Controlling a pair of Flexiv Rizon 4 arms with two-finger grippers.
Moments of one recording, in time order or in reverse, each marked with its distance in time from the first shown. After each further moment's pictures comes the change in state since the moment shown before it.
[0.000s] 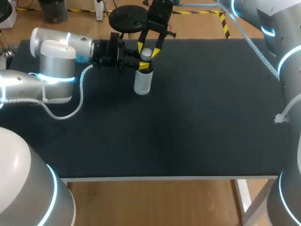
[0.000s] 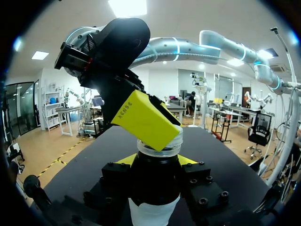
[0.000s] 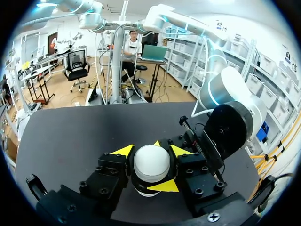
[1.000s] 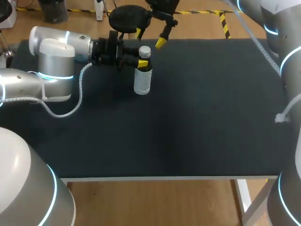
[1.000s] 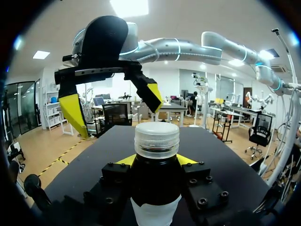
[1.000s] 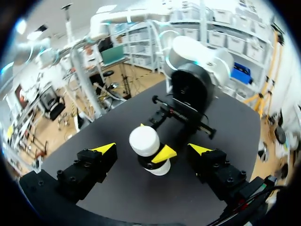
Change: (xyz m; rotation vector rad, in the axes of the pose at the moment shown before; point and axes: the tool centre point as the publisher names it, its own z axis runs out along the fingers) left arm -0.007 -0.001 -0.004 0.001 -0.005 -0.001; right arm -0.009 -0.022 -0.050 0.067 -0.159 0.533
